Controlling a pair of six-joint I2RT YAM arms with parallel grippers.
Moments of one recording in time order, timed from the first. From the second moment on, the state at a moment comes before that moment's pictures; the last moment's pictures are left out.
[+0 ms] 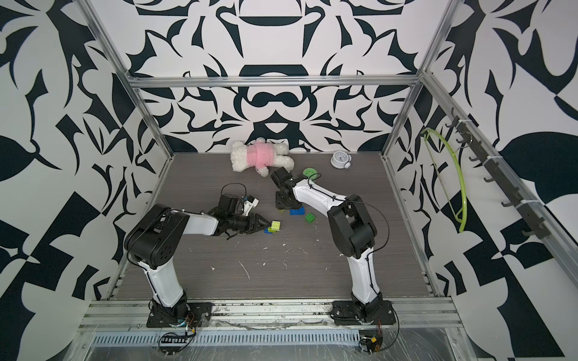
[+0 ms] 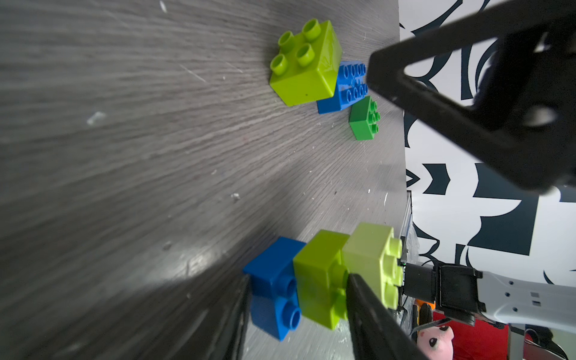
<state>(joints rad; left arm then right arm) -0.45 1.87 0.77 0.24 0.80 -0.58 0.62 2.03 1.61 -0.77 0.08 0.57</state>
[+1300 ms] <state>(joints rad) -0.44 1.88 0.77 0.25 0.81 -0.58 0.59 2.22 1.75 -0.77 -0.03 0.74</state>
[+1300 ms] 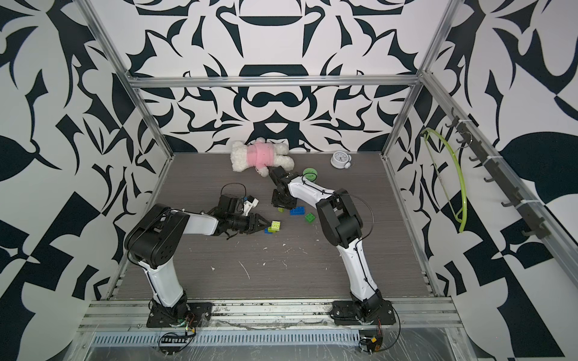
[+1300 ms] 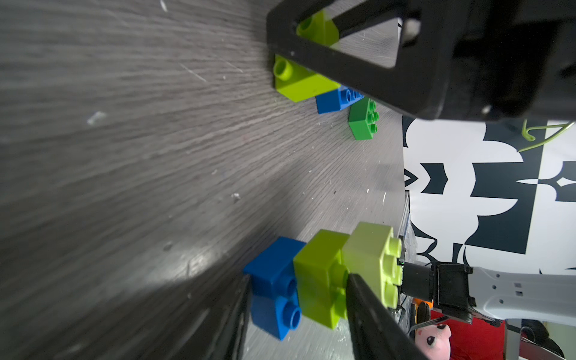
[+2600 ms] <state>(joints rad) -0.43 1.88 0.77 0.25 0.81 -0.58 0.18 1.38 0.58 -0.29 -0.31 0.72</state>
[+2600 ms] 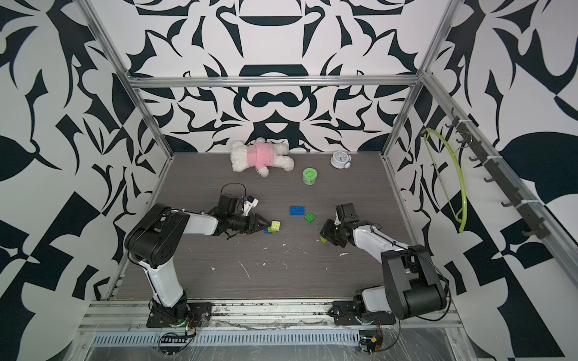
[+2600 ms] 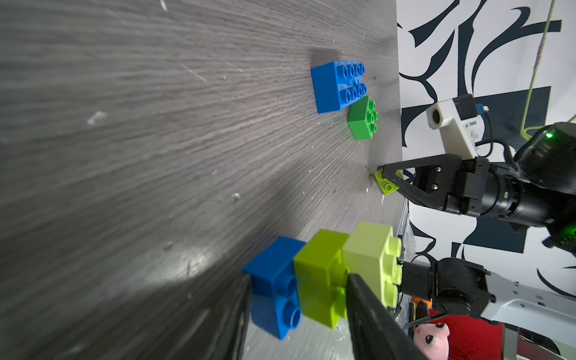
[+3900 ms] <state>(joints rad) -0.43 1.88 0.77 0.25 0.81 -0.58 0.19 1.33 0.93 -0.88 -0.13 0.30</state>
